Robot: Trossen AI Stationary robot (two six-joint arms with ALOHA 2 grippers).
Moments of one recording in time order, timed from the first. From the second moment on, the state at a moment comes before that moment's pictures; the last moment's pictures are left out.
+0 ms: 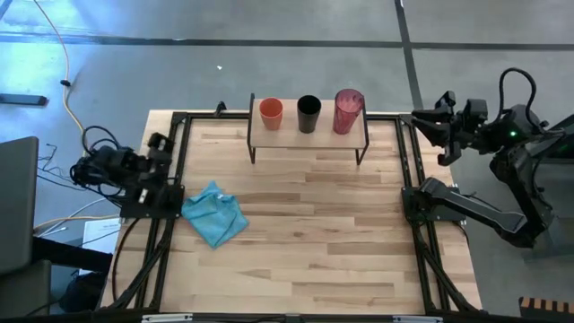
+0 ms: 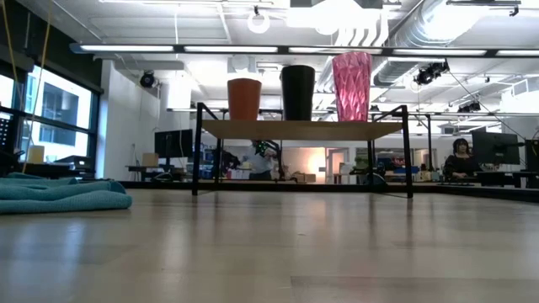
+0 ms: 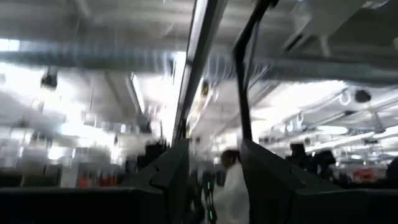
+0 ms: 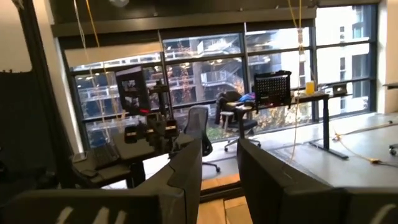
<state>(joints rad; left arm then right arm) -0.16 0.01 0.30 0.40 -0.07 0.11 -0.77 0.52 1.09 -0.34 -0.56 0.23</state>
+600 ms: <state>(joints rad) -0.16 0.02 0.04 0.90 -0.12 0.08 -0.77 0.52 1.03 -0.29 -0.53 0.23</state>
